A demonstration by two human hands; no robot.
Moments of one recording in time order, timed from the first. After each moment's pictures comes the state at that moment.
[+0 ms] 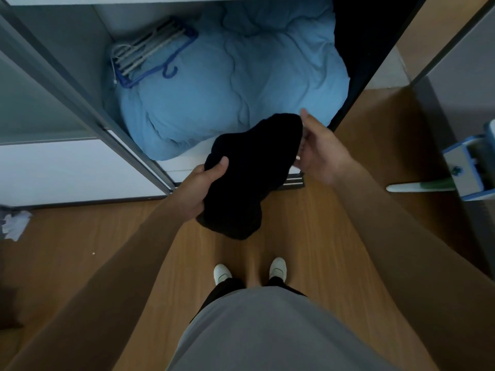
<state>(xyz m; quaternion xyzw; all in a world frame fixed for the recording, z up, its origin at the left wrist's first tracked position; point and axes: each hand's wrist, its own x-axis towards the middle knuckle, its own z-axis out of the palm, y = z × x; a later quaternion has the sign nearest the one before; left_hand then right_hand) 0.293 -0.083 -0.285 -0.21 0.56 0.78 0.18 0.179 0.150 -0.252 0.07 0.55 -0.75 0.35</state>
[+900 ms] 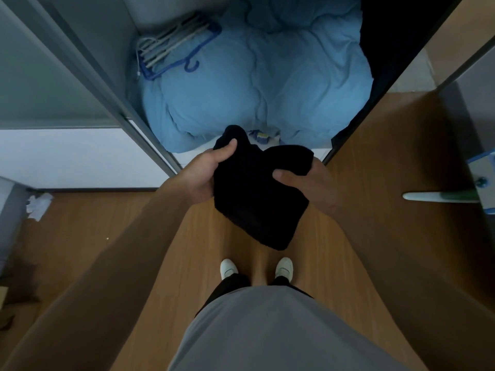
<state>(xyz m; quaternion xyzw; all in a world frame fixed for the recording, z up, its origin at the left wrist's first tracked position) 0.292 -0.096 -0.264 -0.22 0.51 0.81 0.20 0.241 0.133 -0.271 -0.08 0.70 -0.64 0.31</state>
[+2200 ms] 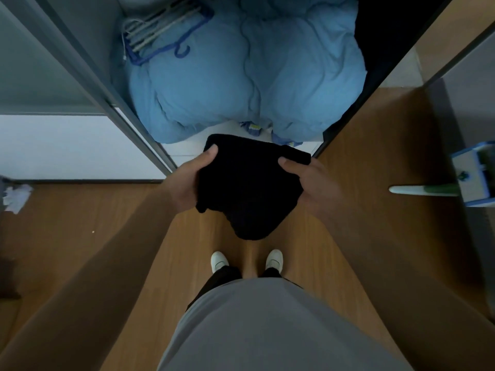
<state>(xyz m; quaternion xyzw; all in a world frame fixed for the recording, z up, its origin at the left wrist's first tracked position) 0.320 -0.109 -0.290 -0.23 0.44 0.84 0.22 0.252 0.128 -0.279 0.12 0.55 -0.75 0.34</state>
